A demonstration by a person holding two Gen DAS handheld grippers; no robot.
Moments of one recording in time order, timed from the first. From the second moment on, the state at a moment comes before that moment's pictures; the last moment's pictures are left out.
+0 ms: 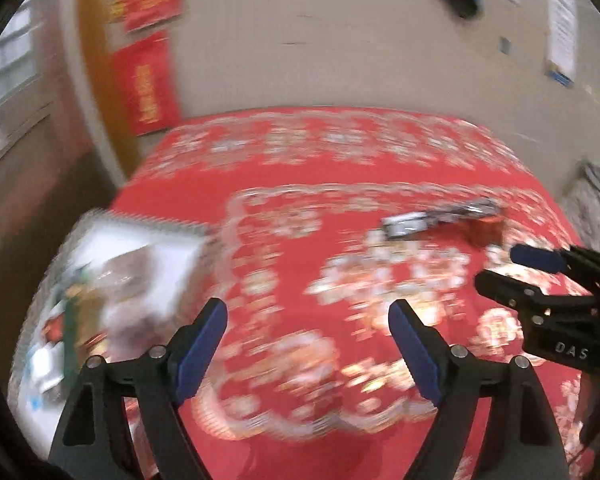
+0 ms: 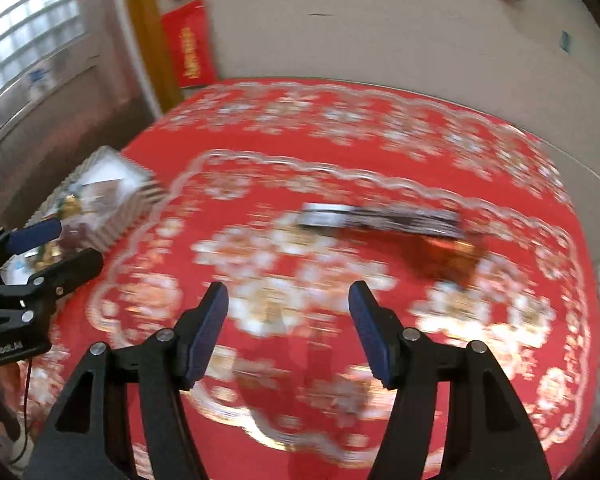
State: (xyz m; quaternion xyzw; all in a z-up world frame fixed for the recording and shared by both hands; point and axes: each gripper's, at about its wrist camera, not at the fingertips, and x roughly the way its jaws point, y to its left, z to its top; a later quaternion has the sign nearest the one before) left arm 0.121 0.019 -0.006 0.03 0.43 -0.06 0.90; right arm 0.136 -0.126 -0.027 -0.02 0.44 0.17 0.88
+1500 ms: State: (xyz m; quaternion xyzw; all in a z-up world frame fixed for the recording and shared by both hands) left arm 0.249 -0.134 -0.078 0.24 0.44 -0.29 0.82; right arm 0.178 -0.260 -0.059 0.03 0.47 0.09 0.88
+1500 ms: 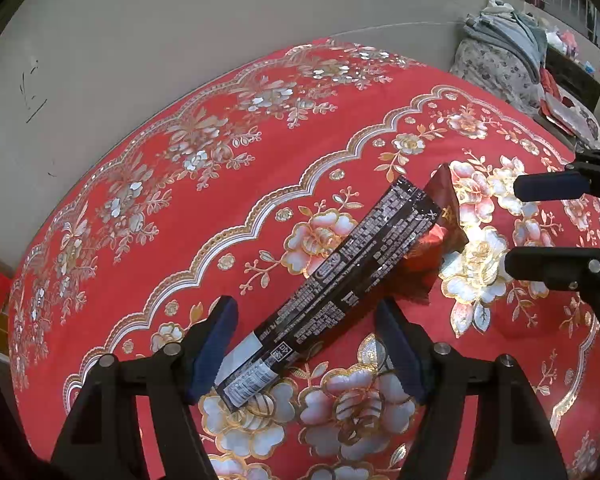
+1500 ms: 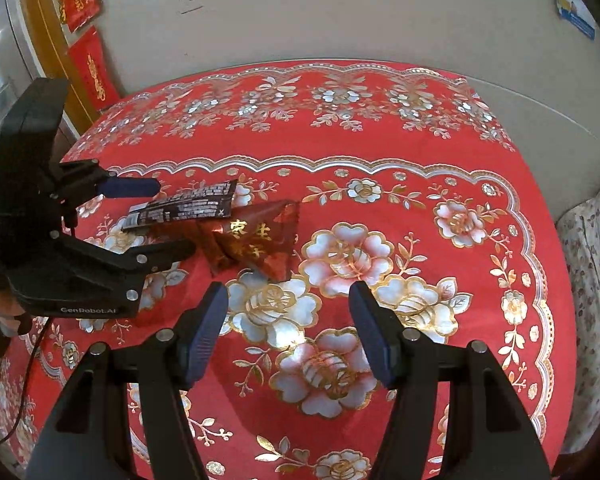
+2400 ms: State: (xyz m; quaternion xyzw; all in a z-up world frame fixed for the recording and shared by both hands) left arm 0.257 -0.087 -0.076 0.12 0.50 -0.21 0.83; right arm 0.206 -0.249 -0.063 0.02 0.48 0.12 0.87
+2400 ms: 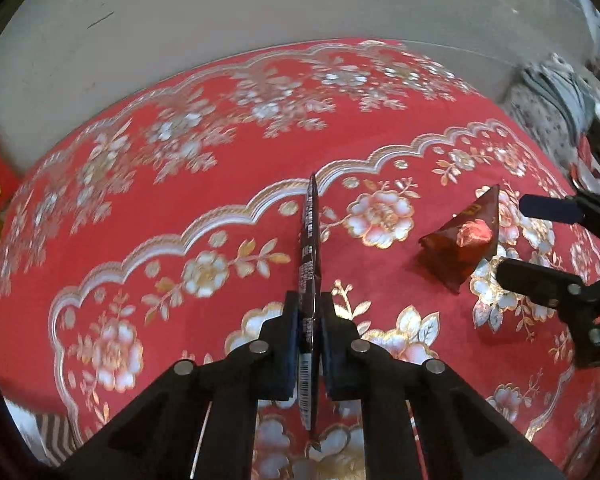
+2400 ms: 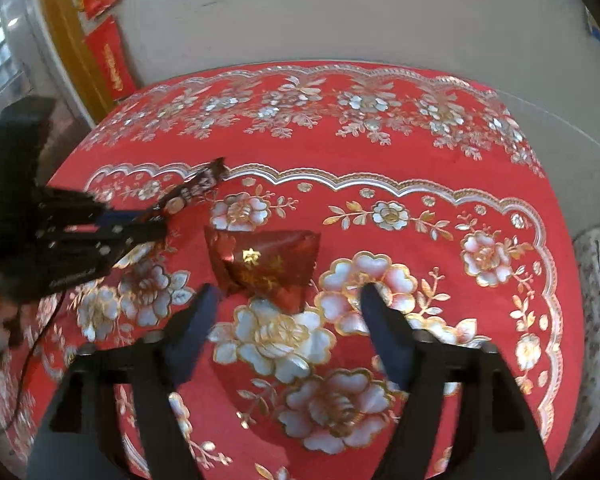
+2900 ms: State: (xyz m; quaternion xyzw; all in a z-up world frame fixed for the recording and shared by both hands) left arm 0.226 -0.078 -0.071 0.09 0.51 -0.19 0.83; right arm 0.227 -0.224 -0.078 -0.01 0.46 0.07 0.88
